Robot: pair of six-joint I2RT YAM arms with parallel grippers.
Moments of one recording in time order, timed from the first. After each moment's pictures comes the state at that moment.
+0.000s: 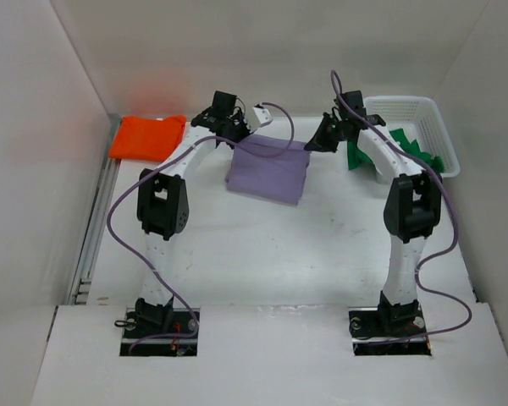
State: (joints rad) left arm -0.35 2.19 2.00 -0.56 0.24 0.77; right arm 0.21 2.05 1.84 -0.62 -0.34 0.65
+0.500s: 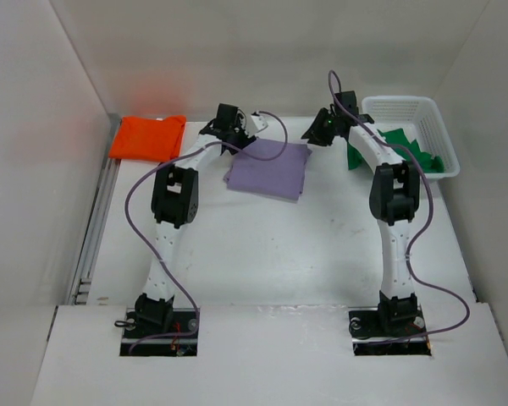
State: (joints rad) left arm -0.32 2.46 2.09 -0.33 0.11 0.77; right arm 0.17 2.38 2.13 -0.53 -0.31 0.70
